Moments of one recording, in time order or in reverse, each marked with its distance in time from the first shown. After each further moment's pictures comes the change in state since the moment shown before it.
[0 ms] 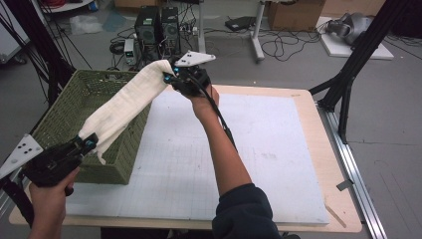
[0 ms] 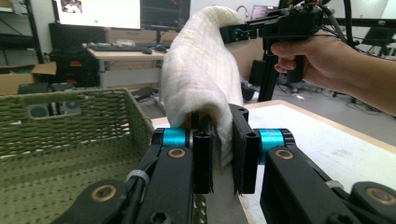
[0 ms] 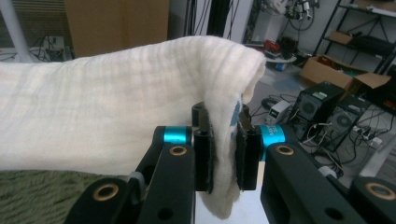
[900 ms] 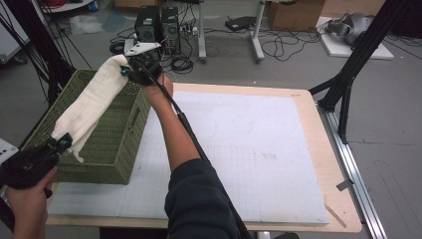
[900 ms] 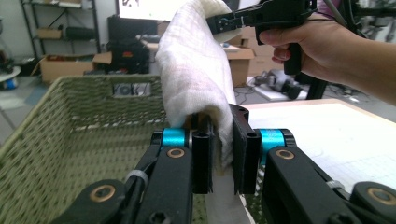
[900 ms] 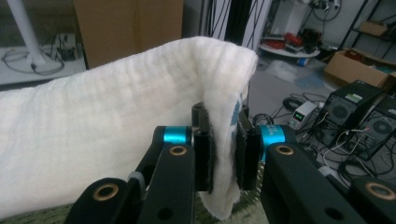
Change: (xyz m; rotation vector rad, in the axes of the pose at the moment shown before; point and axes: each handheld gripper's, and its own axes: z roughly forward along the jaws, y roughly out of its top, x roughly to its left) left arm 0.038 -0.009 -0.026 0.043 0.201 -0.019; right arm 0.036 0.031 0.125 0.053 0.056 0.011
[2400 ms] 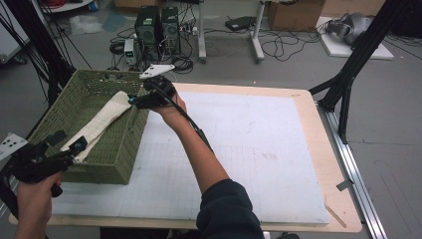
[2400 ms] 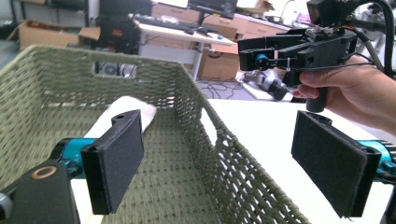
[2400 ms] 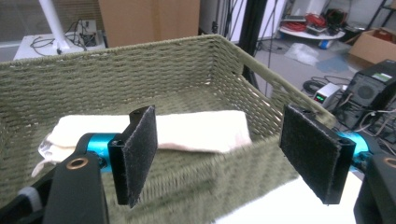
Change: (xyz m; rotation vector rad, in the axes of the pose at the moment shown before) left arm -0.010 0.000 0.018 0.034 -0.059 -0.098; right arm 0.013 -0.051 -0.046 0.034 0.066 0.035
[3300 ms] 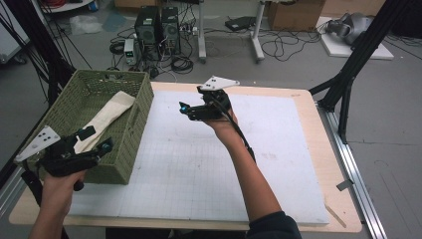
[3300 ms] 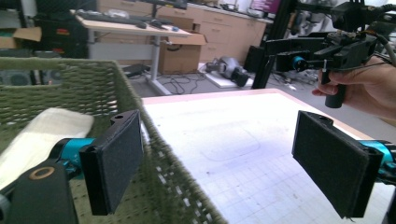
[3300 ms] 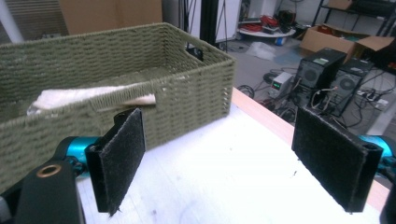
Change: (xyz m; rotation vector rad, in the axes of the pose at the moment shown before) left arm -0.036 -0.001 0.037 0.036 -0.182 0.043; right arm -0.033 -0.060 -0.132 -0.038 -0.137 0.069
